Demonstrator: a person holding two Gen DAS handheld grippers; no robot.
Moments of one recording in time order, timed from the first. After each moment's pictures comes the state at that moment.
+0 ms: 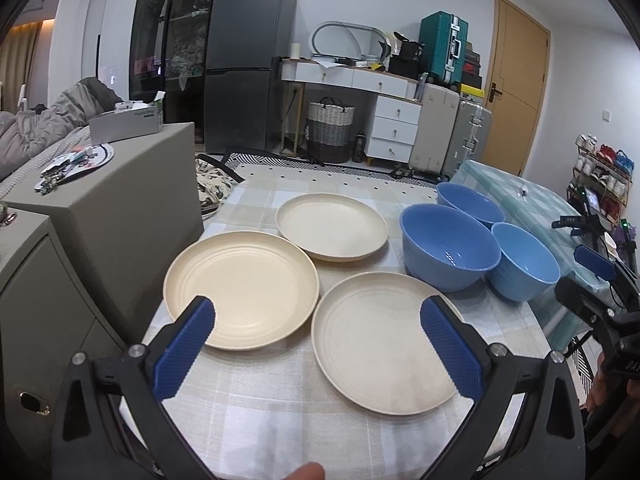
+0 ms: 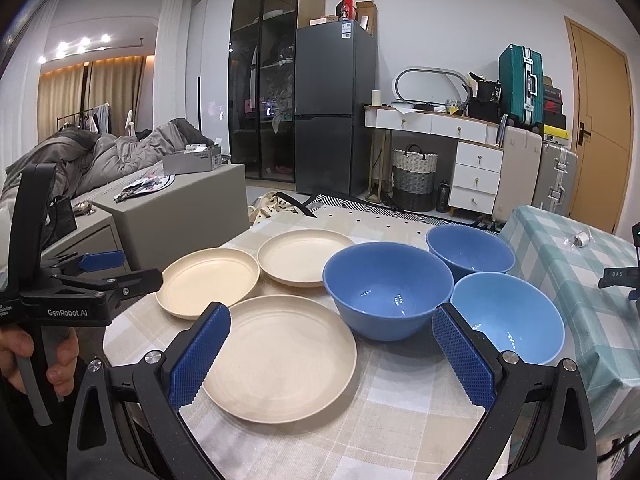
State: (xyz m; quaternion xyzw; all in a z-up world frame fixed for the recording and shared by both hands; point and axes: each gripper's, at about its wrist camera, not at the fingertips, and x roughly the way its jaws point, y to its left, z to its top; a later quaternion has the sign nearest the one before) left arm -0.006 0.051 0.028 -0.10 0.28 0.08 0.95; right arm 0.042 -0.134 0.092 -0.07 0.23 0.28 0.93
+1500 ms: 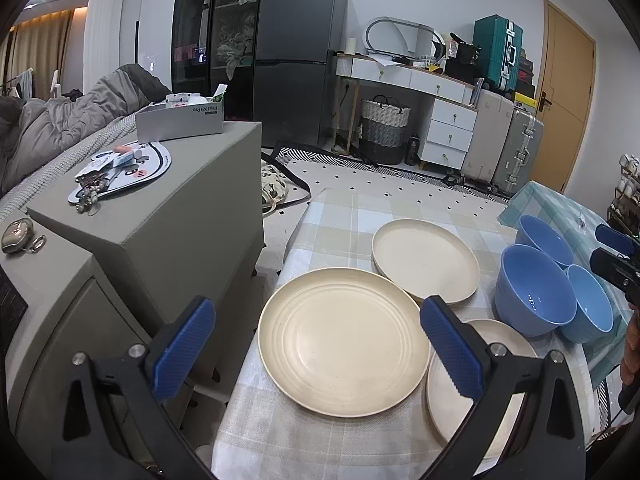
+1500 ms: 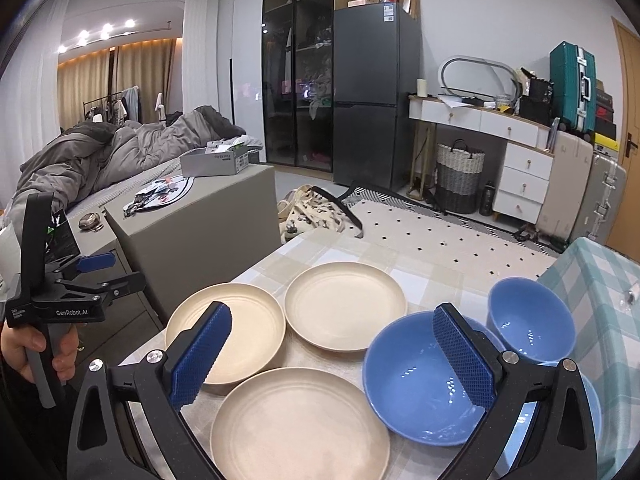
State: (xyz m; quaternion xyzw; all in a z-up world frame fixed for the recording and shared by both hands) left arm 0.037 0.163 0.043 -0.10 0.30 0.16 0.94; right arm 0.149 -0.030 0.125 -0.11 0.27 0.35 0.89
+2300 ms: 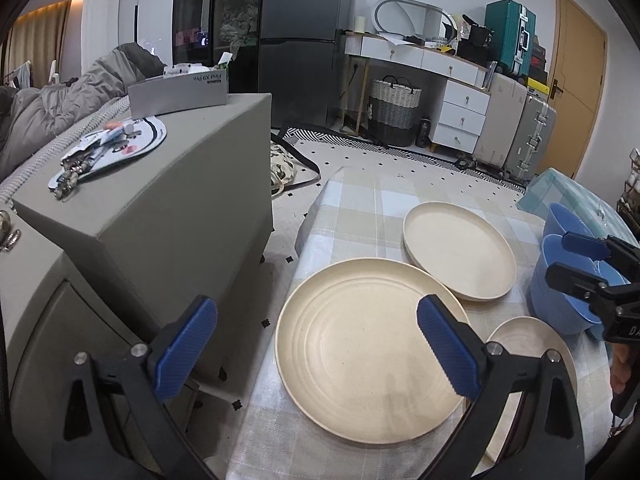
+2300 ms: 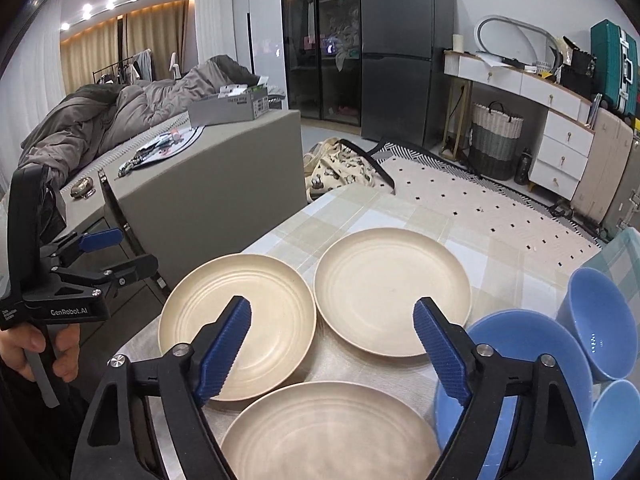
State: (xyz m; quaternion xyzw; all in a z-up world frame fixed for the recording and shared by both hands) left arm 0.075 0.201 0.006 -0.11 0.33 0.16 0.92; right arm 0.203 0.075 0.055 -0.14 0.35 0.38 0.84
